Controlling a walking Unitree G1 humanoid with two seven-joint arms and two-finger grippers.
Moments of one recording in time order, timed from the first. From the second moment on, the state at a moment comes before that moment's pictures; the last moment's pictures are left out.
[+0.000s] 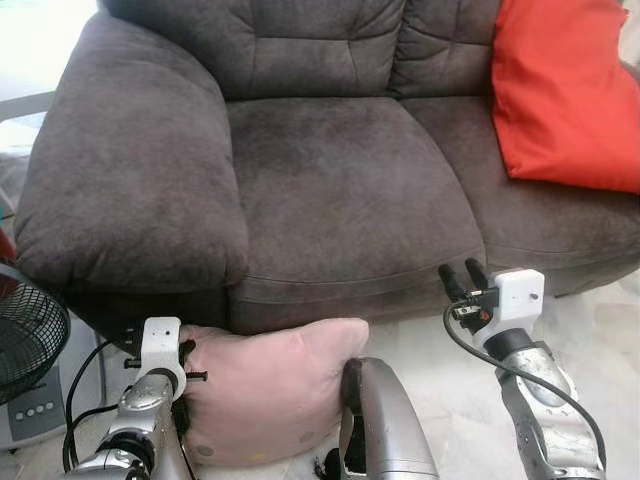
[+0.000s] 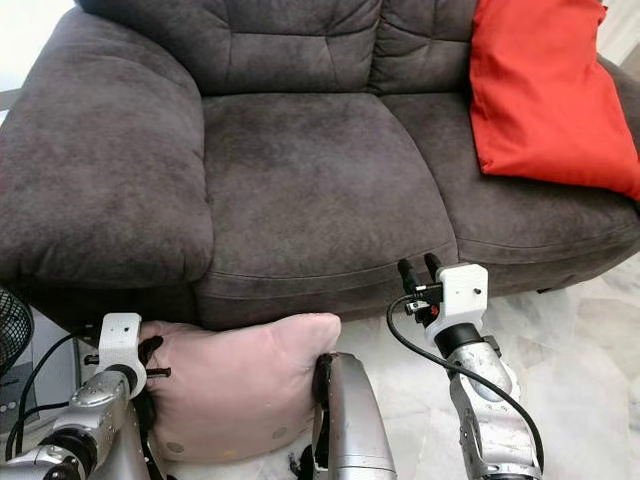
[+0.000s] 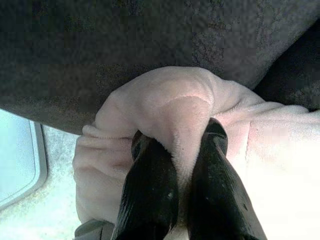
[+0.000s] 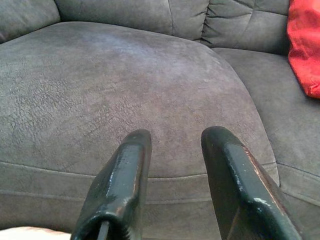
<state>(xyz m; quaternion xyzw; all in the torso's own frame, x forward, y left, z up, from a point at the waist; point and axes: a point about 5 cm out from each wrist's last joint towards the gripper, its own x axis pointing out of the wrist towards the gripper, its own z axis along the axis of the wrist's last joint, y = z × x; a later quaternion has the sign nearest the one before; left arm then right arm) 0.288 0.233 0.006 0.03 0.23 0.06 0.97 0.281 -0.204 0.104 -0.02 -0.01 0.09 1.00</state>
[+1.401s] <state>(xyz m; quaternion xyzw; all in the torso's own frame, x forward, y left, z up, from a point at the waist) 0.283 0.223 -0.001 0.02 0.23 0.07 0.97 0.283 -0.197 0.098 -0.02 -0.01 0.09 1.00</state>
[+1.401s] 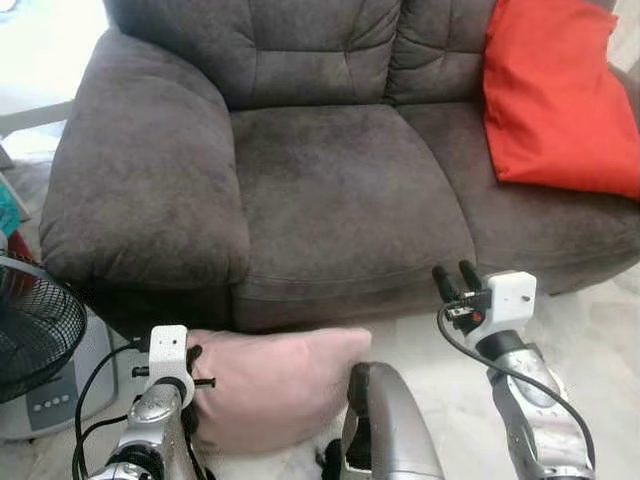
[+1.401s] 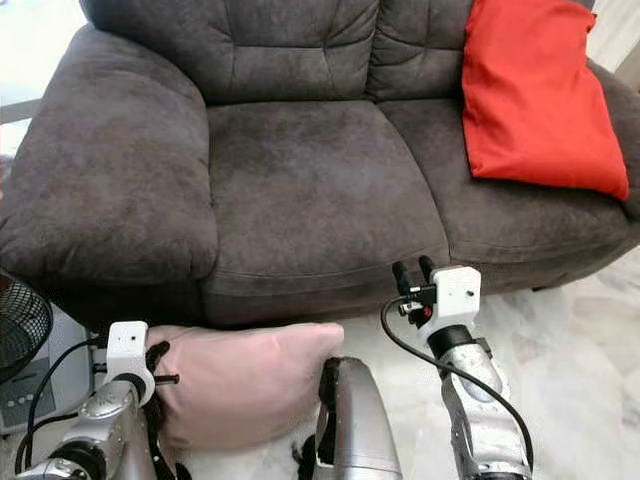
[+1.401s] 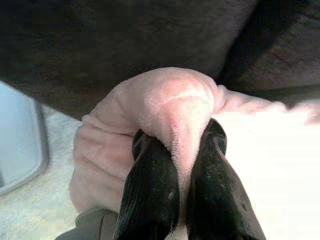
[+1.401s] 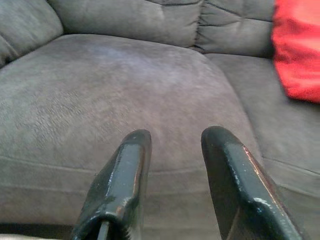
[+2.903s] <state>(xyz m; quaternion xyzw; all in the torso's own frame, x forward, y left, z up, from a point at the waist) 0.301 0.206 0.026 0.07 0.13 0.03 0.99 0.283 -0.189 0.089 0.00 0.00 0.08 1.00</state>
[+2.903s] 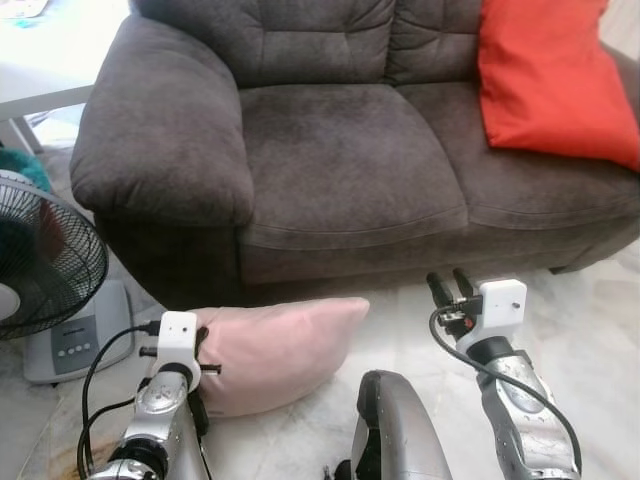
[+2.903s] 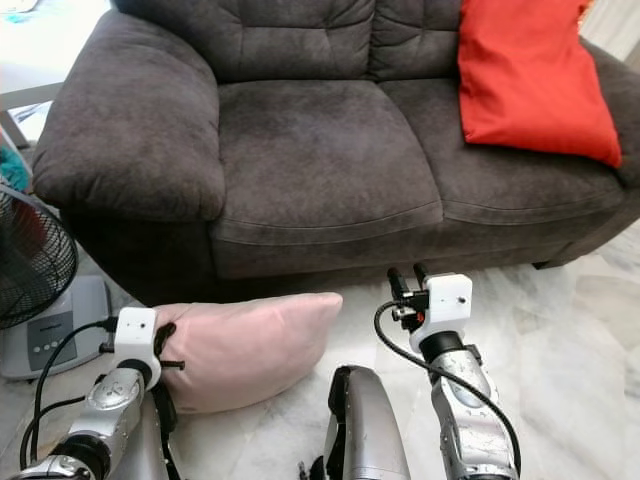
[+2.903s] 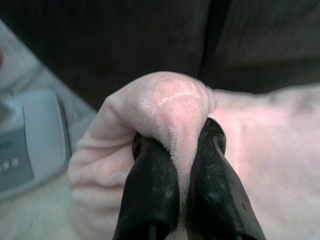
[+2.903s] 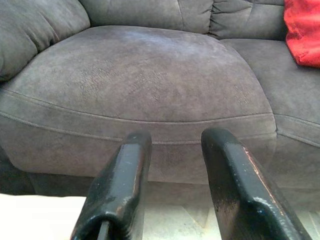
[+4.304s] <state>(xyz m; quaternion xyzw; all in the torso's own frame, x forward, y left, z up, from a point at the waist) 0.303 0.182 0.066 0.08 0.05 -0.04 0.99 0.282 -0.183 0.083 0.01 -0.01 0.06 1.00</state>
